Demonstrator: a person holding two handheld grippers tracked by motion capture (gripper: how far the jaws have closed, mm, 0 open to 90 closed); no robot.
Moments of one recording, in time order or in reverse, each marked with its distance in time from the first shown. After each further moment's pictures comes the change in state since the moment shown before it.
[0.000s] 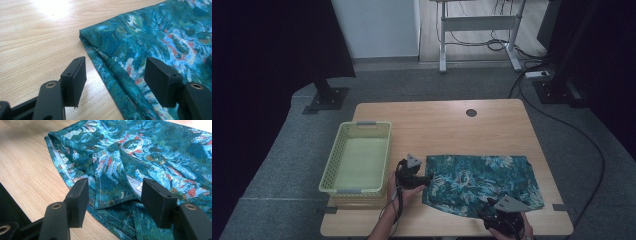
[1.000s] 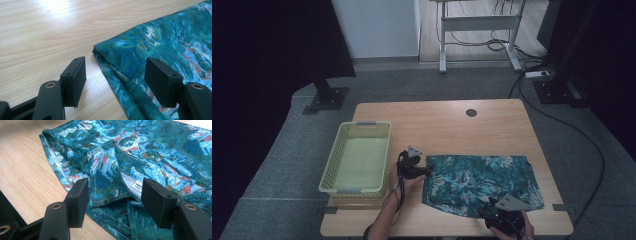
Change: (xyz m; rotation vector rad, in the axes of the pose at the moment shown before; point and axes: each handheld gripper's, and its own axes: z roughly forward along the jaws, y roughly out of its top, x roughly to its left) left arm 0.020 0.019 0.024 0.006 0.007 -0.019; right arm -0.005 -0.002 0.001 0.009 -0.009 0.007
